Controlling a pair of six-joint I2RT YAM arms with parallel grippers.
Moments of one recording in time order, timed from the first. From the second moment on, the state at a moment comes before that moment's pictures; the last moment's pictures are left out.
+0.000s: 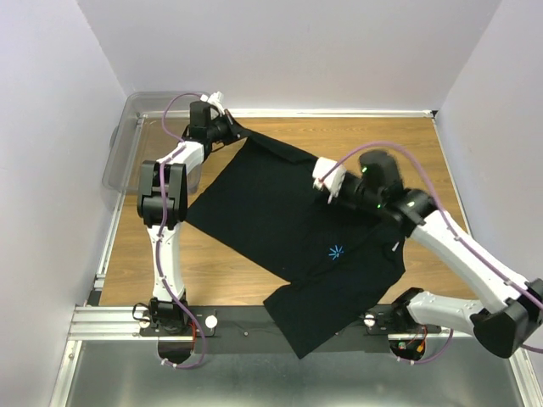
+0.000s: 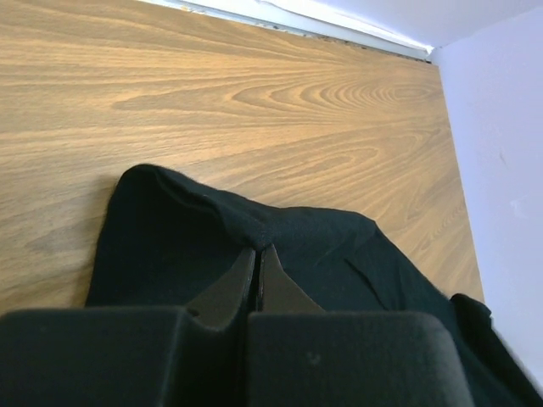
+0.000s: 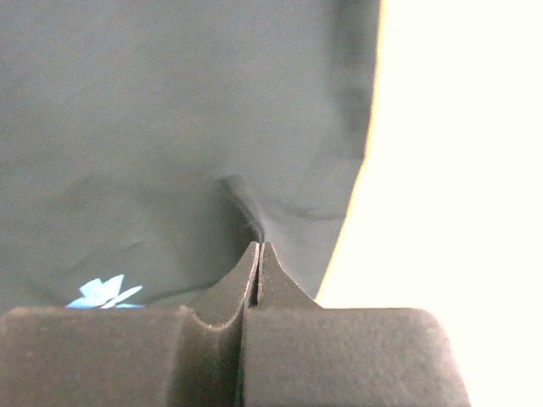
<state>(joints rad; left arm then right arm) -0.10 2.26 1.67 0.18 0.60 -0.63 0.61 1.14 0.99 -0.51 -0.20 -0.73</state>
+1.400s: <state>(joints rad) -0.16 1.30 1.77 0.40 0.29 -0.76 0.38 1.28 2.29 -0.40 0.25 -0.71</state>
